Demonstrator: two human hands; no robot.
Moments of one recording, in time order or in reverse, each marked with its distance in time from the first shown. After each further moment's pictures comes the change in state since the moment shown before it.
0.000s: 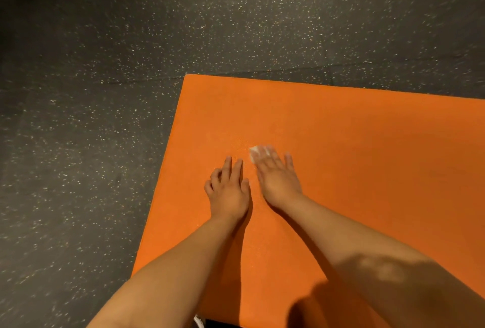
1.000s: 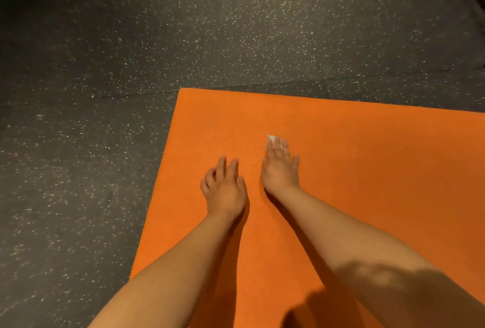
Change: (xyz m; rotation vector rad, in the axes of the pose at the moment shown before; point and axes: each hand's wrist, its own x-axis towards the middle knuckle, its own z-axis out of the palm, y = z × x) left_hand 0.043 0.009 -0.017 -0.014 0.019 0.012; right_hand 0.050 0.001 -0.031 0.098 0.025 0.301
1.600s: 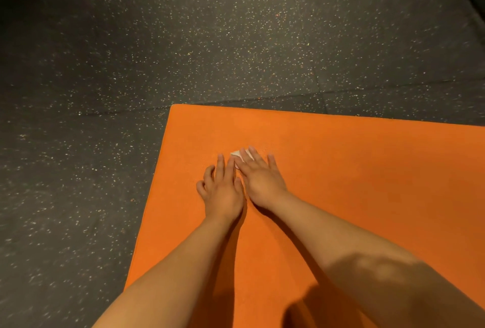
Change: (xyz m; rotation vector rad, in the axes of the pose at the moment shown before) left_hand 0.052 0.016 0.000 0.024 0.050 0.027; right_hand 0.041 -0.015 -0.001 -0.111 -0.056 -0.385
